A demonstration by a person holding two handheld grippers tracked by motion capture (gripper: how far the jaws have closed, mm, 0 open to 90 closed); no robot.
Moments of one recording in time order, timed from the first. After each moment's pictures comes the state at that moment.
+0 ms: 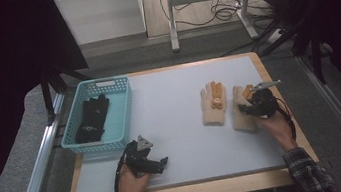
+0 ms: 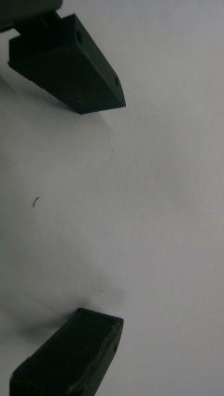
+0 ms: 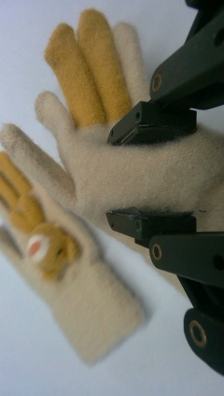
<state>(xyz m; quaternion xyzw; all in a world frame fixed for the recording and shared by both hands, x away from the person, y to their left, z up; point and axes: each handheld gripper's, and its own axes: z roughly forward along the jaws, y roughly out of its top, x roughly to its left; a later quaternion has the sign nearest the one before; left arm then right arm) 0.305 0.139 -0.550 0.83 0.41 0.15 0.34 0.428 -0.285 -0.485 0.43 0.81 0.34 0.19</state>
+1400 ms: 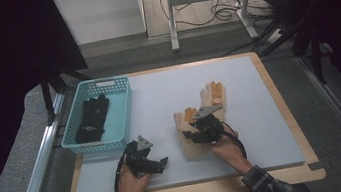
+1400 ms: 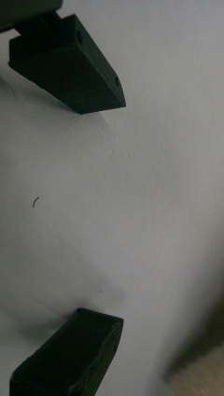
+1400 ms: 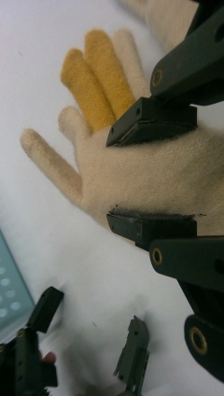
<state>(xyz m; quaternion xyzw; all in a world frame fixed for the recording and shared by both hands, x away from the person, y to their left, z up) 0.305 0.139 -0.550 0.83 0.41 0.15 0.34 0.364 -0.114 -0.499 0.30 0.86 0.40 0.12</state>
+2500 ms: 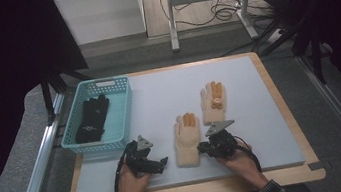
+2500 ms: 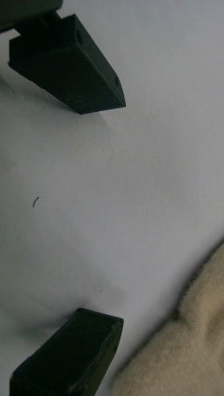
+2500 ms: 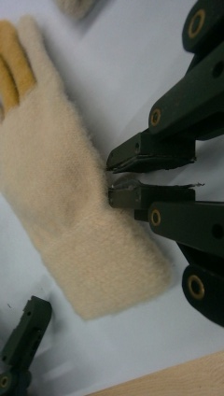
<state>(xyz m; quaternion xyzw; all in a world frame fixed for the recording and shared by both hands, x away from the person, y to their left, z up) 0.305 0.140 -0.550 0.83 0.41 0.15 0.34 0.334 -0.153 -0.527 0.28 0.88 0.37 0.08</state>
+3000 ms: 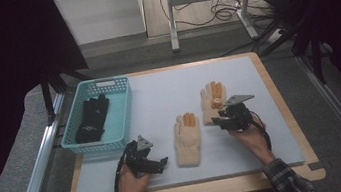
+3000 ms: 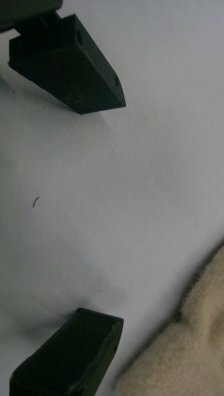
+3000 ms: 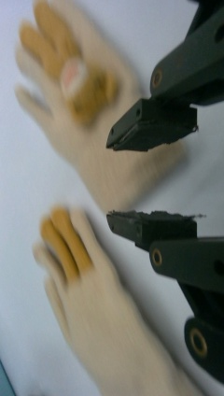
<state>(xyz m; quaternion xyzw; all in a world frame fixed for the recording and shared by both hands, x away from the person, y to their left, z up) 0.305 0.140 -0.550 0.83 0.41 0.15 0.34 0.403 -0.207 -0.499 0.37 0.83 0.39 0.18</state>
